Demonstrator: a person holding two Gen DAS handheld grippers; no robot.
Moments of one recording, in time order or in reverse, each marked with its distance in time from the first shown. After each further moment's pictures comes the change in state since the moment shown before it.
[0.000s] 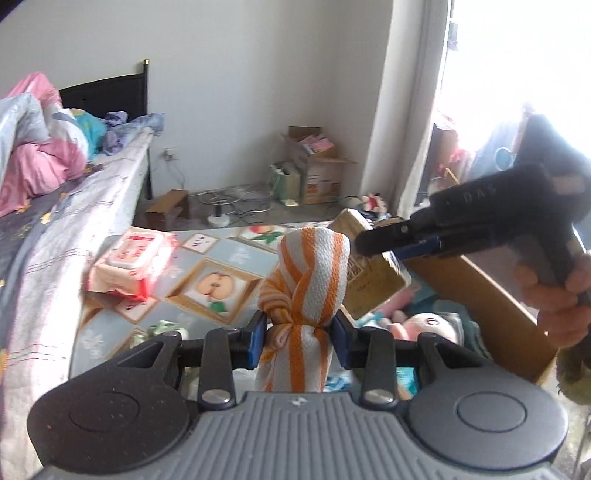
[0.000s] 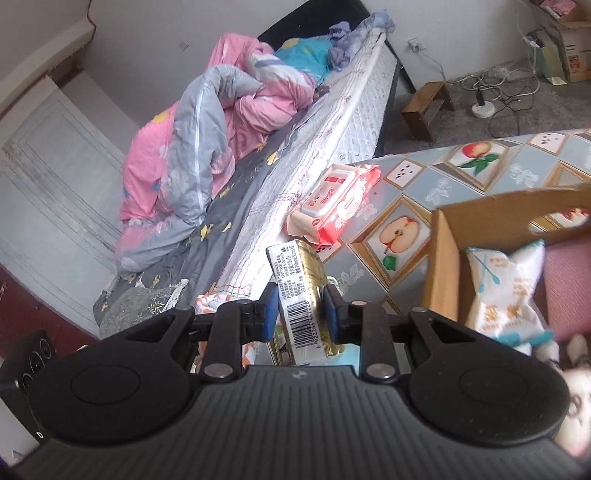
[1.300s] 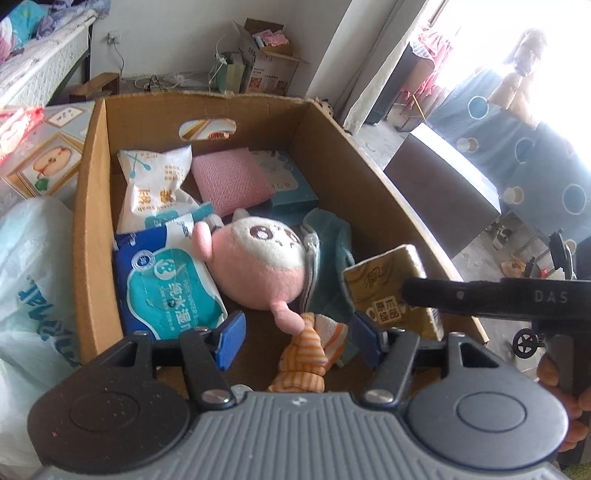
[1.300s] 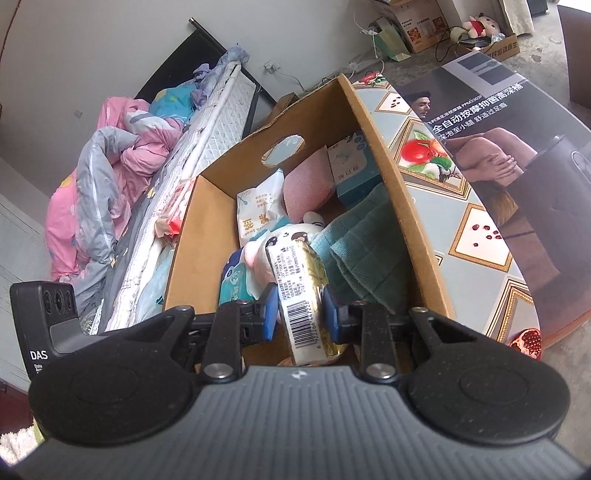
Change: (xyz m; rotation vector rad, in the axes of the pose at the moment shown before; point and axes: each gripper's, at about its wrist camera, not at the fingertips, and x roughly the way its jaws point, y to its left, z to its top) left arm 0.129 -0.147 -0.036 -0.145 0.312 -0.166; right arm -0.169 -0.162 -0.135 0.255 -0.068 -0.240
